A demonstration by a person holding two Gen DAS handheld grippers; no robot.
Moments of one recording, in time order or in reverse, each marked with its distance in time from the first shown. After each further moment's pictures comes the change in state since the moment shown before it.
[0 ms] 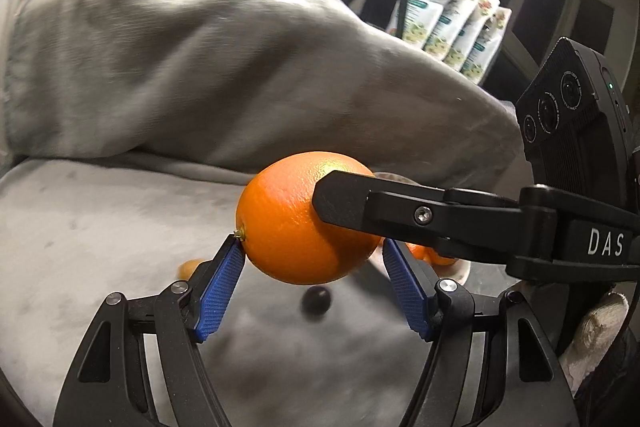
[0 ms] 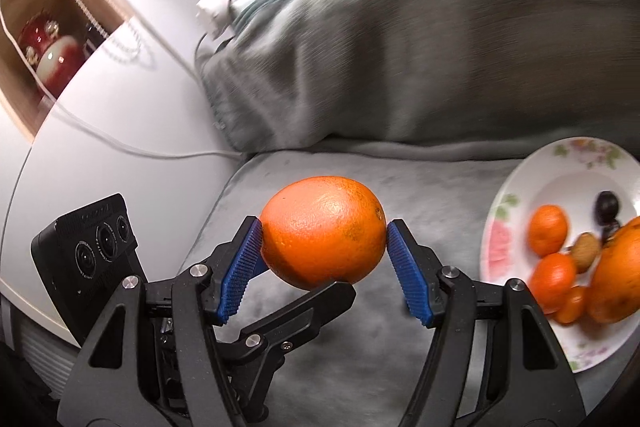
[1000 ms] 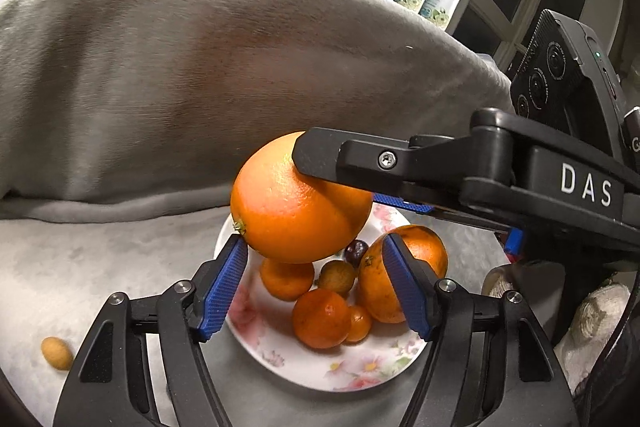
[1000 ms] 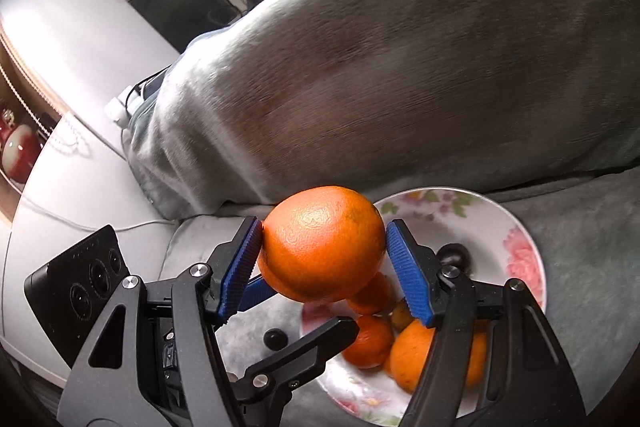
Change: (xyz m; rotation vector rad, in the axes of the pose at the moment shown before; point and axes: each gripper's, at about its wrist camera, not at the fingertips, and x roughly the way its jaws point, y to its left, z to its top) left arm 0.091 -0.071 0.021 0.104 0.120 -0.102; right arm -0.051 -0.122 0.038 0.175 -0.112 -0.129
